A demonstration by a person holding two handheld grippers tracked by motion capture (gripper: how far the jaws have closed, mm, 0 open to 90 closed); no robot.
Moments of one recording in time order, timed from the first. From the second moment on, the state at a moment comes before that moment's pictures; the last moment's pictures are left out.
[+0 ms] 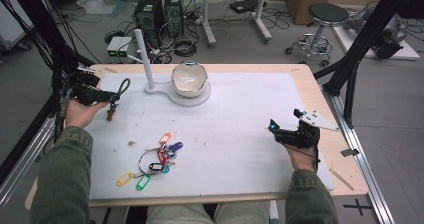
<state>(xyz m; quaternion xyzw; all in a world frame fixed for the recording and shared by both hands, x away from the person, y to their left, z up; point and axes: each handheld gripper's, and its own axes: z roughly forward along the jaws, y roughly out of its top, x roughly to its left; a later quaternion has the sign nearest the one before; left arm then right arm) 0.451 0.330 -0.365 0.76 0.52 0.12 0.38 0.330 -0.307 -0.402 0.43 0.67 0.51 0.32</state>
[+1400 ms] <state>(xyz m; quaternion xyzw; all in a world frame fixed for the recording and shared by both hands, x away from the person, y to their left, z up) 0.466 0.335 -0.317 0.71 0.54 0.10 0.45 0.330 -0.305 -0.403 0.43 0.68 0.51 0.31</state>
